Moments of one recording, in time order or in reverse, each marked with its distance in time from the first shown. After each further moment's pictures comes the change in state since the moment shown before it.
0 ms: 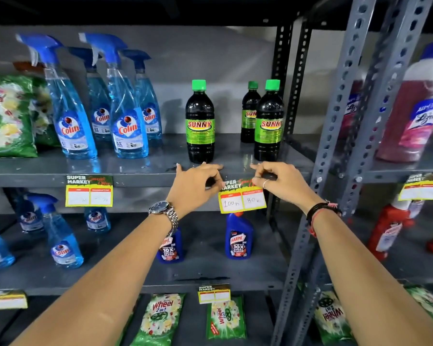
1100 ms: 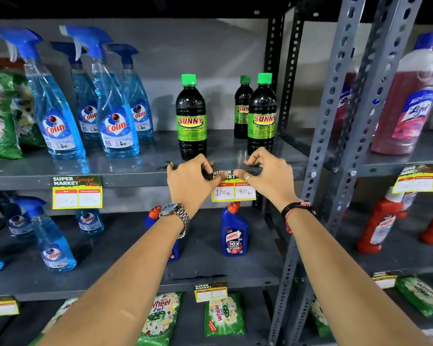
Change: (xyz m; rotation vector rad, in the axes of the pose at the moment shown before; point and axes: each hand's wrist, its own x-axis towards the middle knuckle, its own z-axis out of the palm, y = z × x) left_hand 0.008 0.020 0.020 -0.054 0.392 -0.209; right_hand 0.004 -0.005 0.026 -0.072 0.380 -0.012
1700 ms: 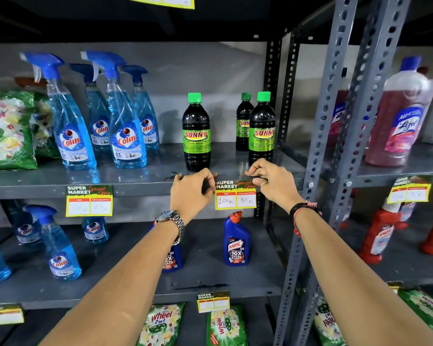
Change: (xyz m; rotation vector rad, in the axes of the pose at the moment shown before) left_hand -0.005 -0.010 -0.019 -0.028 -0.198 0.104; right_hand 0.009 0.007 -0.016 -0.015 -0.217 0.009
